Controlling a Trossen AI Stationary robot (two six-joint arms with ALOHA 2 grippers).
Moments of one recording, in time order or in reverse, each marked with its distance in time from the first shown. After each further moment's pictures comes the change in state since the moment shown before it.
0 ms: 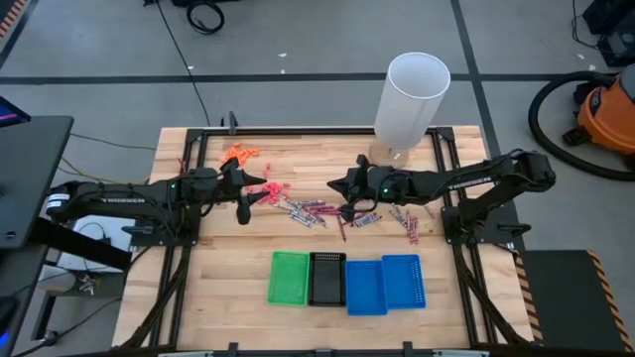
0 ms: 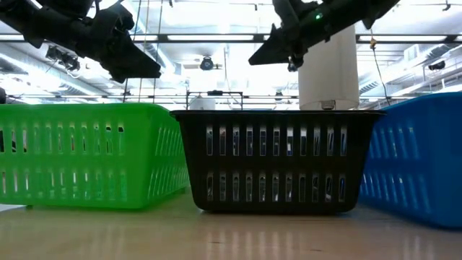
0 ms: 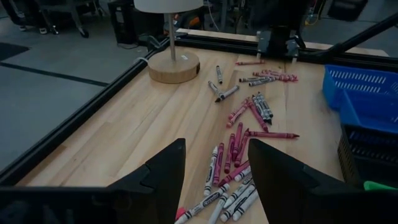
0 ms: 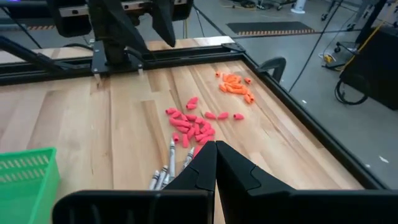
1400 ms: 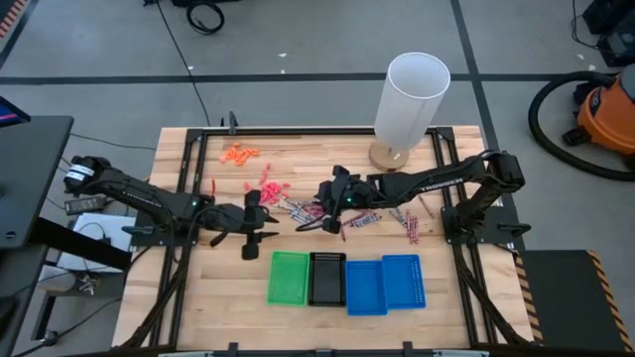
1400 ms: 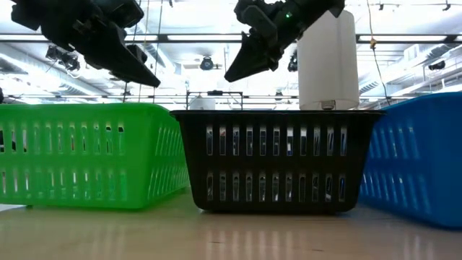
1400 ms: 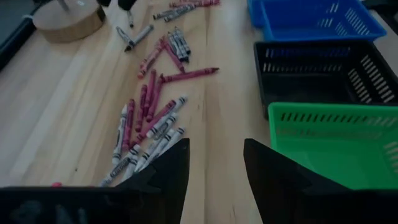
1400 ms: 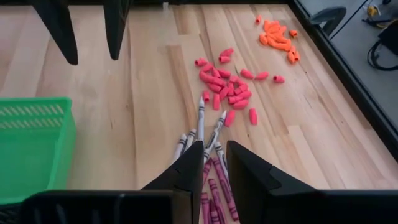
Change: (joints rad) left arm -0.387 0.330 0.149 -0.114 -0.117 -0.039; right arm 0.044 0.249 0.336 -0.389 -0.049 0.006
